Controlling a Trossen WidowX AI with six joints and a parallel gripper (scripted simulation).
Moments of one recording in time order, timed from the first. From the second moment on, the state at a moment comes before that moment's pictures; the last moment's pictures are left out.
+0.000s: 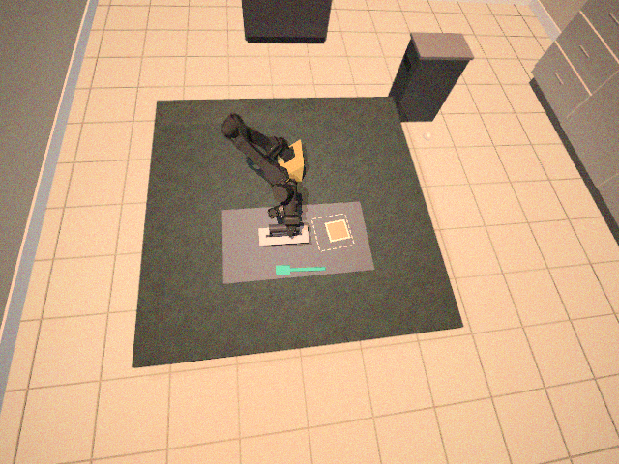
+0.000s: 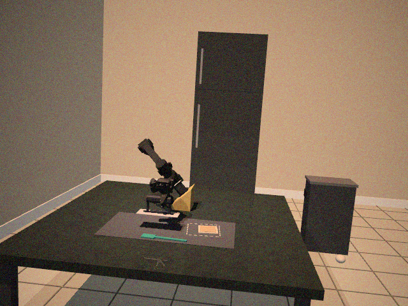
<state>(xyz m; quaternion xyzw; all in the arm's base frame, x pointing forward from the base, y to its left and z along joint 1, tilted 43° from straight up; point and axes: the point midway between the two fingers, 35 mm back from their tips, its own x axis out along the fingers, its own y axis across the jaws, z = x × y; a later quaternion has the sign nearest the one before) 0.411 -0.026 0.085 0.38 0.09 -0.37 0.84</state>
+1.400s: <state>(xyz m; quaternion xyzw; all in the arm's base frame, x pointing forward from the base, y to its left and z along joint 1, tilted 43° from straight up) 0.371 -0.176 0.174 0.46 -0.43 -0.51 0.58</state>
